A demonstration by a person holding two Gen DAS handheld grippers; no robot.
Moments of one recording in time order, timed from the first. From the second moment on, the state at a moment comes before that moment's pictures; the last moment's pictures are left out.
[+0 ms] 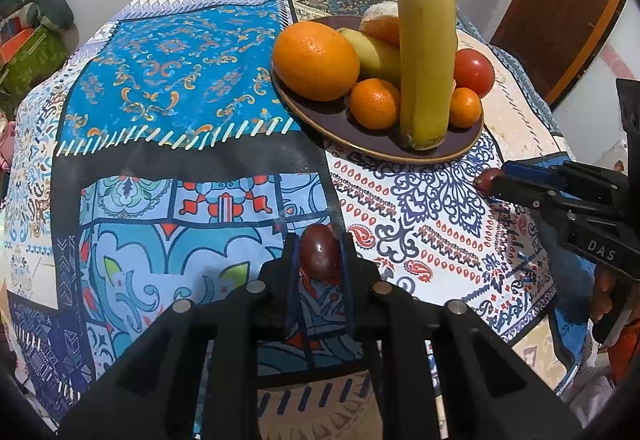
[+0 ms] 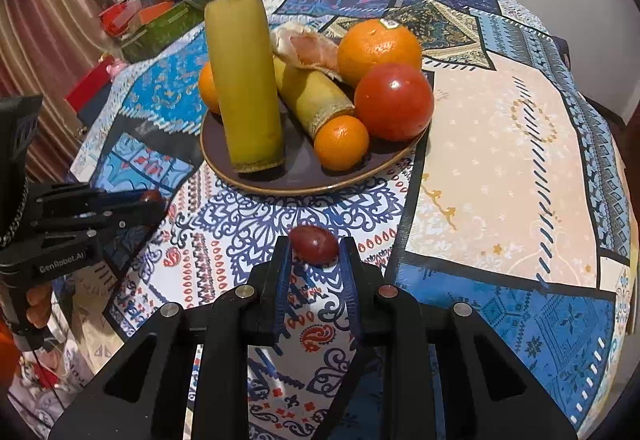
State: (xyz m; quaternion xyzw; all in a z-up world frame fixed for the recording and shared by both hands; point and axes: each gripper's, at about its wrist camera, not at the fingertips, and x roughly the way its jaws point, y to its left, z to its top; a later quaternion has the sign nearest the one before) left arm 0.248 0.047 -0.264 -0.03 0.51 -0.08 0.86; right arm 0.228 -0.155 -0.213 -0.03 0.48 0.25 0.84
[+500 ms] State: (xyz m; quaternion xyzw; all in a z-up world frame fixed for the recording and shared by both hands) left arm 0.246 0.038 -0.238 -0.02 0.48 -0.08 0.87; right arm 0.231 -0.149 -0.214 -0.03 0.48 0.27 0.84
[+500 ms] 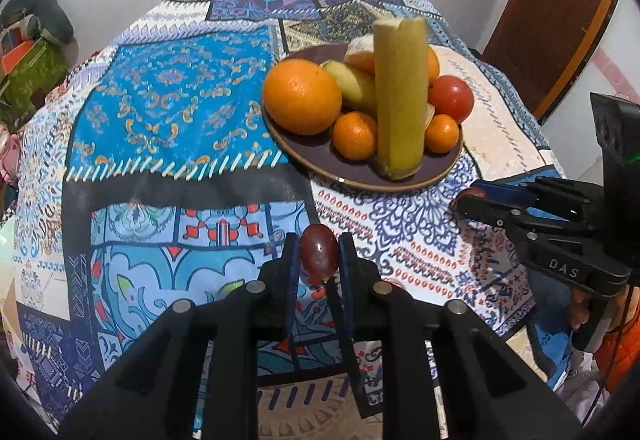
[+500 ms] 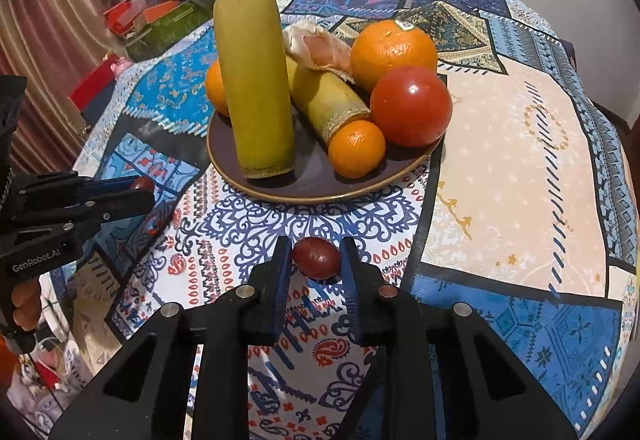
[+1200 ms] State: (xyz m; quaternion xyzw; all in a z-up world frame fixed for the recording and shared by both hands) left arm 0.289 0.025 -0.218 -0.03 0.45 -0.10 0.89; right arm 0.253 -0.147 -0.171 -0.02 0.42 0.28 0.86
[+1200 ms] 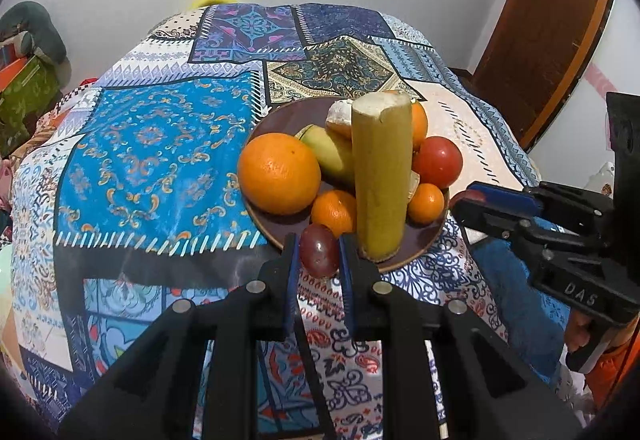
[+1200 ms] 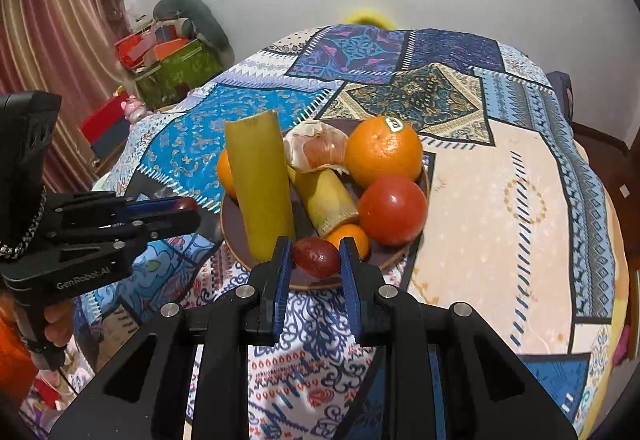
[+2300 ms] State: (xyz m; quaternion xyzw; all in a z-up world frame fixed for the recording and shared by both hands) left arm 0.256 0.035 -0.156 -0.04 0.38 -0.07 0.92; right arm 0.240 -0.156 -0.128 -0.02 0.37 0.26 0.89
